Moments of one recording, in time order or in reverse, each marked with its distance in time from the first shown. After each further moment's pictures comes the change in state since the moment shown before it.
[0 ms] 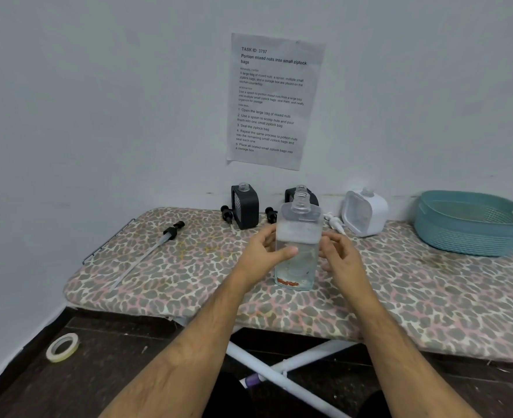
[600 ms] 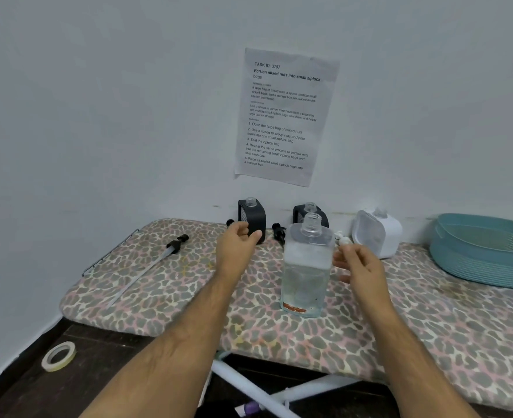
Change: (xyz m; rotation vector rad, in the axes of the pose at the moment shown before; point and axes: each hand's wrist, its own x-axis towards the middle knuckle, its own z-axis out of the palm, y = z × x) left_hand 0.048 0.000 -0.051 0.381 0.532 -0.089; right_hand 0.038 0.000 -0.009 0.002 0.176 0.038
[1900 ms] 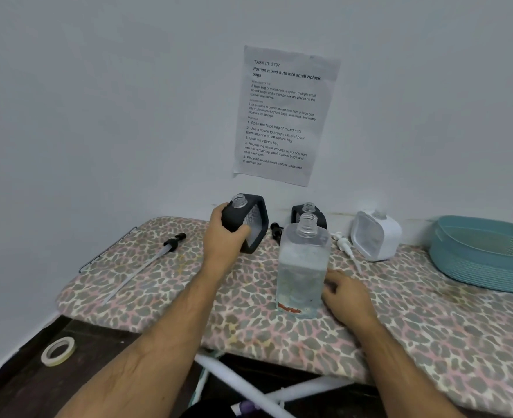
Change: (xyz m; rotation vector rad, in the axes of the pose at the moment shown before) left_hand -0.005 0.021 -0.020 -0.144 0.101 0.079; right_hand 0.015 0.046 -0.002 -0.933 -0.269 -0.167
